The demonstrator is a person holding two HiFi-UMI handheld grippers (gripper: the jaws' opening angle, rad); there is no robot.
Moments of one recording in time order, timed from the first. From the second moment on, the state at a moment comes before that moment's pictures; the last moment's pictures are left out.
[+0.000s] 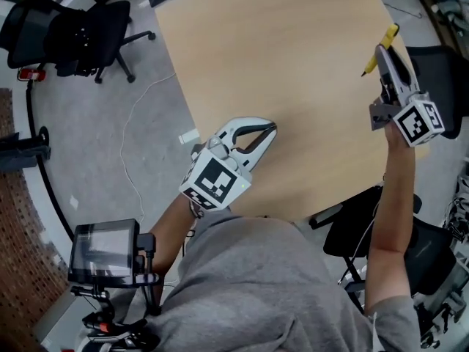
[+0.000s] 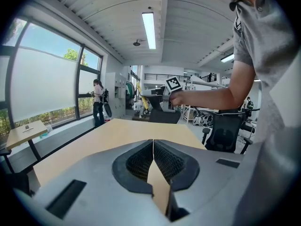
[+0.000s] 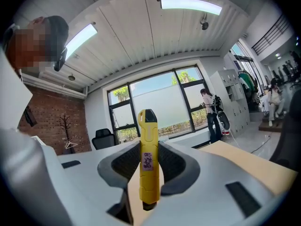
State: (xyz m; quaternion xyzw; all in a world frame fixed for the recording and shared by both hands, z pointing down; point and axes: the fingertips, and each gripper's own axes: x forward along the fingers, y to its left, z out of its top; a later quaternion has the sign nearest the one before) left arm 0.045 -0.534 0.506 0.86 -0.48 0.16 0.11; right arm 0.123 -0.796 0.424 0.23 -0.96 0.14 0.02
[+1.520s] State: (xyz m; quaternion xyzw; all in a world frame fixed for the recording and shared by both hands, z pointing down) left arm 0.012 -0.555 0.575 0.84 -0.49 0.14 0.17; right arm 0.037 -0.932 0.570 0.21 -0.95 0.08 0.21
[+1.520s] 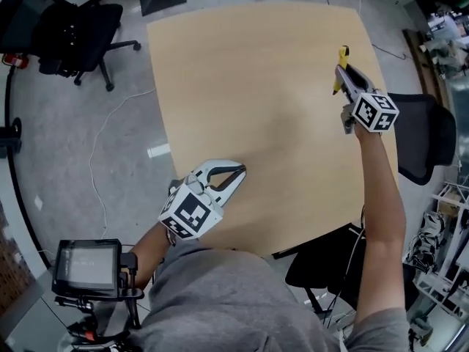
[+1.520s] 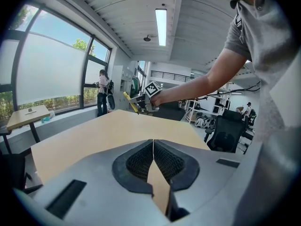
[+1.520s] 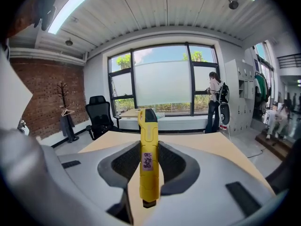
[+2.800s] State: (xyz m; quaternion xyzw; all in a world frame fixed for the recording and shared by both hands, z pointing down) left arm 0.013 -0.563 0.572 0.84 -0.50 0.12 0.19; right arm 0.042 -0.964 0.632 0.19 -0.92 0.05 0.33
